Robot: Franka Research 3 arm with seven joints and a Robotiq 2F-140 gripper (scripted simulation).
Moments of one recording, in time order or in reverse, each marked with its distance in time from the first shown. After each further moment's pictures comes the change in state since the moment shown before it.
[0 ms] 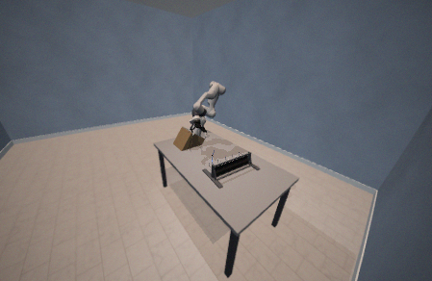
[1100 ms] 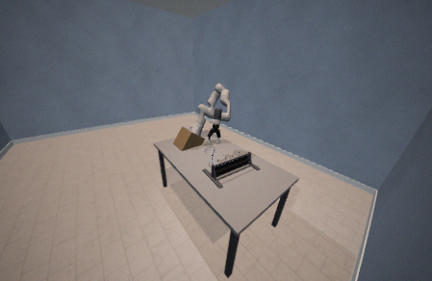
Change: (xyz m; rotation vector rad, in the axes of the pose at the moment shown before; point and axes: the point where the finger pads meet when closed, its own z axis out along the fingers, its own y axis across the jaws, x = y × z) arm 0.022 0.184 0.041 -0.156 0.716 -0.252
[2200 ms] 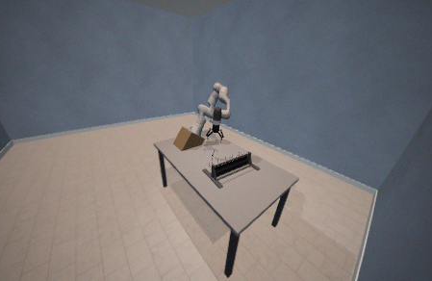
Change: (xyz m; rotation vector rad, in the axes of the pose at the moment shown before) arm -0.008 0.004 -0.008 -0.167 0.269 0.812
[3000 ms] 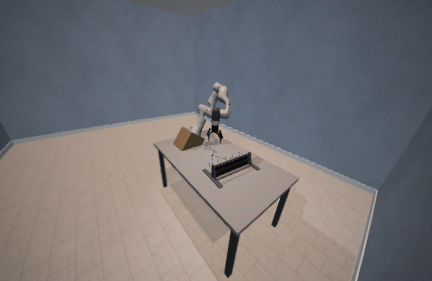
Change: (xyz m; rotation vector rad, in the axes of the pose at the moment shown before) arm 0.005 0.000 0.001 -0.039 0.066 0.441
